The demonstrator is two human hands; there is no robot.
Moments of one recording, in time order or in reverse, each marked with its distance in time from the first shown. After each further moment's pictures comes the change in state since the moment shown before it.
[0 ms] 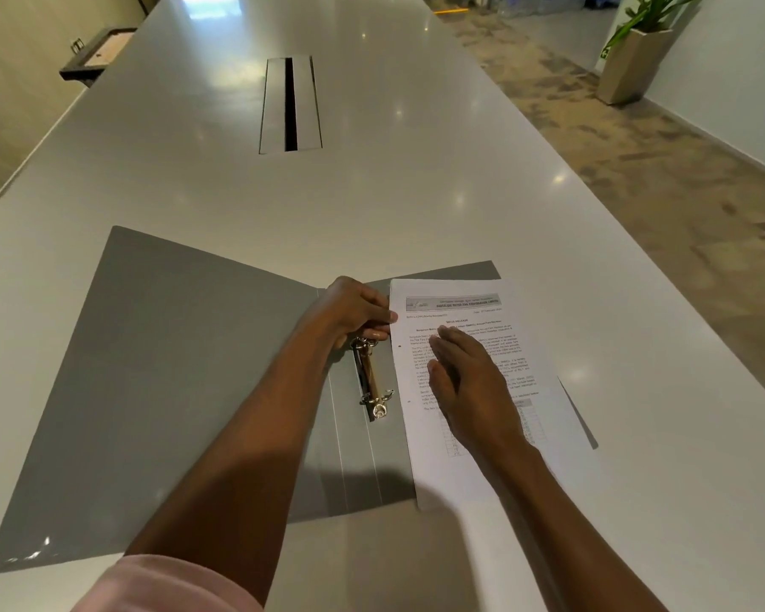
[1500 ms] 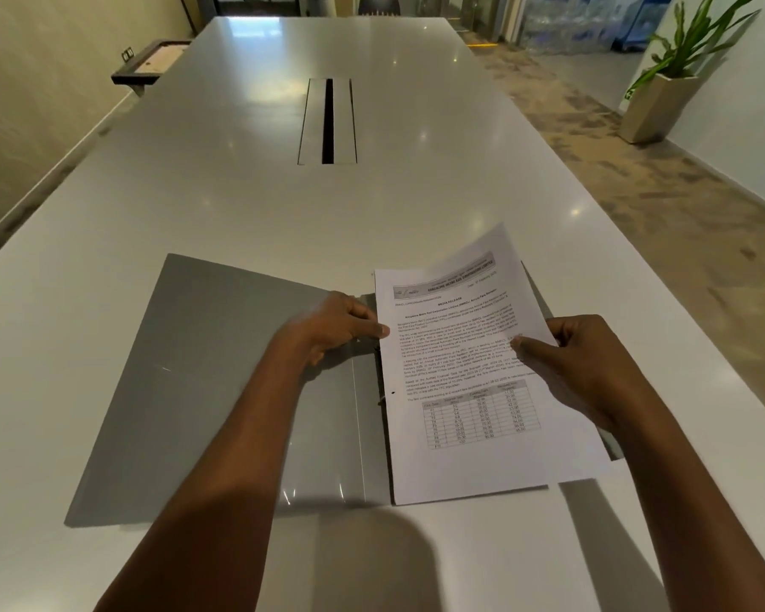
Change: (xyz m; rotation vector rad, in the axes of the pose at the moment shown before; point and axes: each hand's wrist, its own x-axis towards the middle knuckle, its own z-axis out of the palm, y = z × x) left_hand -0.037 -0.026 -0.050 0.033 -0.024 0.088; right_hand 0.025 -0.031 -0.124 0.347 -0.160 0.239
